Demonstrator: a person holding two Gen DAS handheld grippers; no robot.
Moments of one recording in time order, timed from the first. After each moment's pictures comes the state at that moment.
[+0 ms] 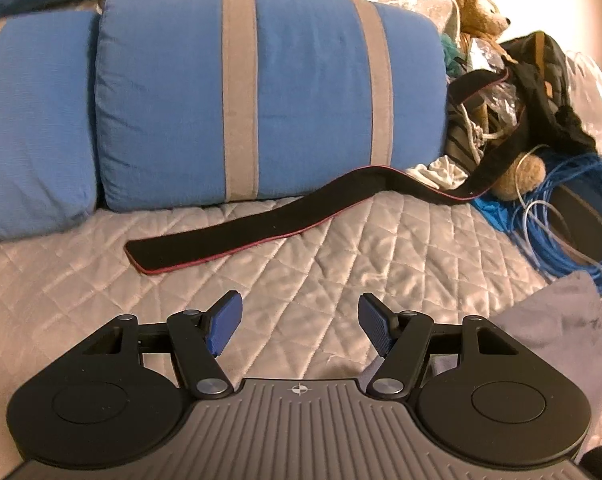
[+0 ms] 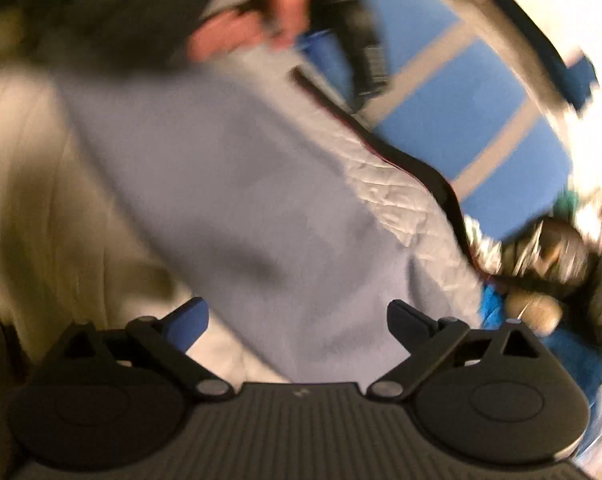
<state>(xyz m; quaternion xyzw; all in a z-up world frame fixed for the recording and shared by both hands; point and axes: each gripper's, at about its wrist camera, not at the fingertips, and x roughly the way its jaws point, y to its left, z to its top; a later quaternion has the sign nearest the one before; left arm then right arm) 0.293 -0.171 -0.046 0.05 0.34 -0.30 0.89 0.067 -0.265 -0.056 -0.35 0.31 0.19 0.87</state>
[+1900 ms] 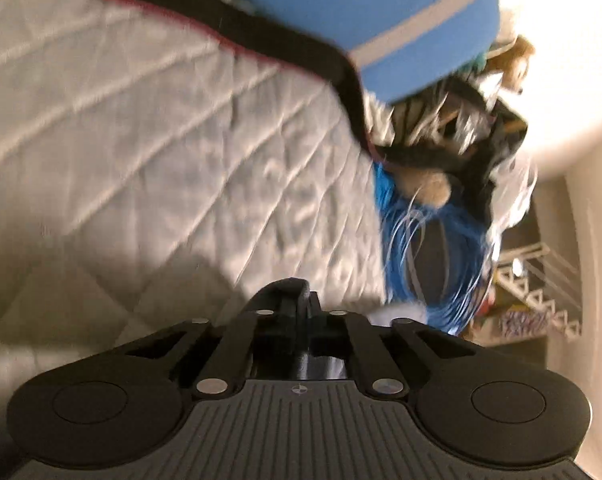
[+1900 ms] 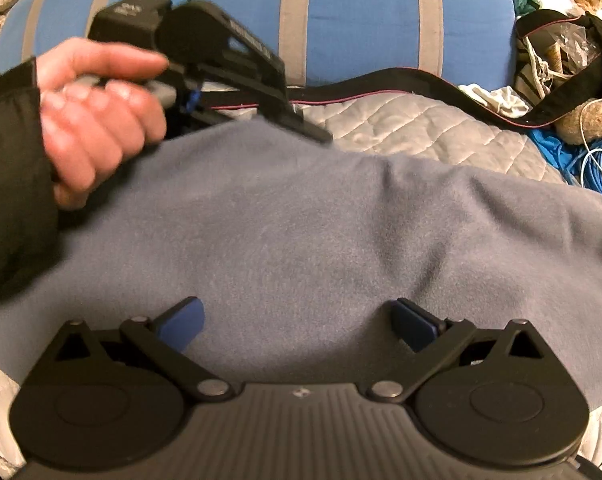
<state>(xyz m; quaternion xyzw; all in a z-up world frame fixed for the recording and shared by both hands) 0.377 -0.176 -0.144 -0.27 0.57 -0.43 0.64 0.147 -0.268 -0.099 -0.05 0.37 0.12 0.92</state>
